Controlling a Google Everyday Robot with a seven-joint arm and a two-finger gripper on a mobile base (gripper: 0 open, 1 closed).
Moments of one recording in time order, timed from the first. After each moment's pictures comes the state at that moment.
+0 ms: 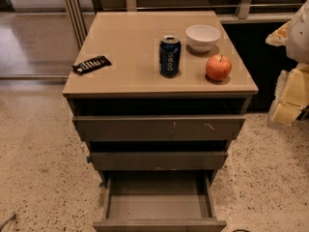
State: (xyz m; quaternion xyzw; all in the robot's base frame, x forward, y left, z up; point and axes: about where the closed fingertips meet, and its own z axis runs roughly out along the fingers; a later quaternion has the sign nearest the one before) arm 0.438 -0.216 0.977 -0.60 0.78 -0.04 0.16
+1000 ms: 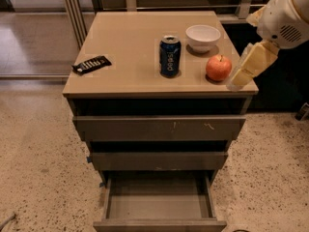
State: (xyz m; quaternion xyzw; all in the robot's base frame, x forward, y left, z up) arm 0.535 -0.193 0.975 -0.54 0.79 0.01 0.29
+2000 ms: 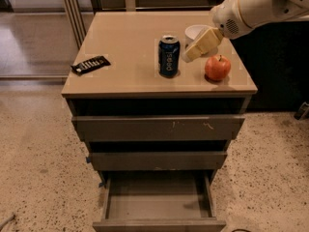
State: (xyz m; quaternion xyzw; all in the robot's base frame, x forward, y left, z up) arm 0.667 -0.132 0.956 -0.48 0.76 0.09 0.42
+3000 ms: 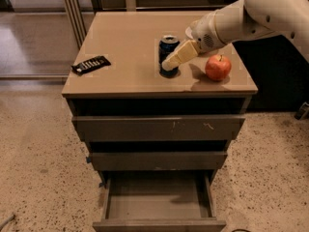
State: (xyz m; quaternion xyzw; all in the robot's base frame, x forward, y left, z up) arm 0.687 -0.081 0.913 -0.48 0.75 0.16 0.43
